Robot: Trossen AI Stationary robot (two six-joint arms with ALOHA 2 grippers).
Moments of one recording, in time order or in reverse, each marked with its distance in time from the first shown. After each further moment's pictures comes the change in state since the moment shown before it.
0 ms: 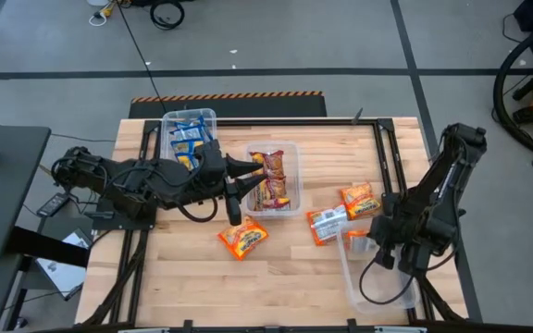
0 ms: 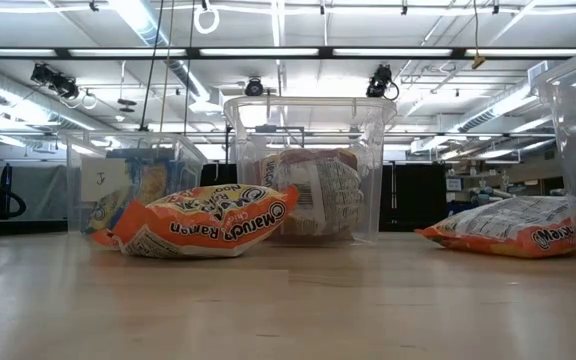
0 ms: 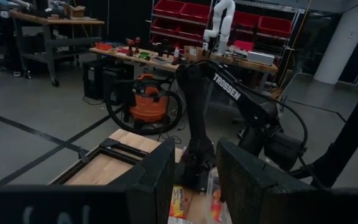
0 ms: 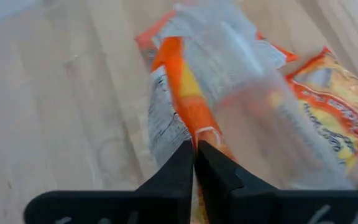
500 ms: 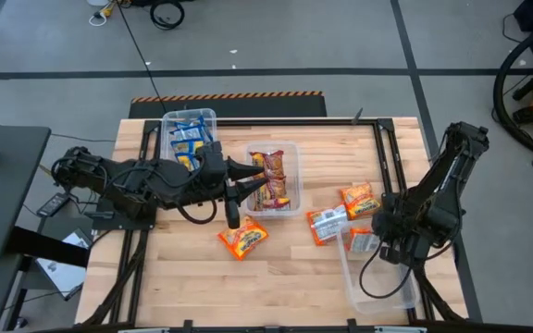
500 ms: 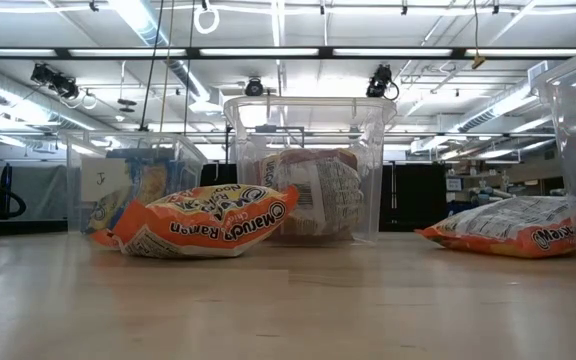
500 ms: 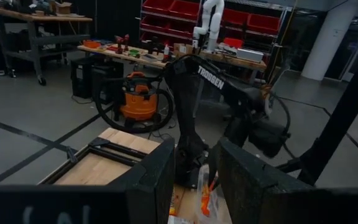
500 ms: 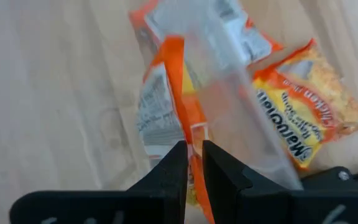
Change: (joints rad) left arm -0.001 0.000 0.000 0.000 0.045 -0.001; right arm -0.073 -0.052 0.067 -0.112 -0.125 -0.143
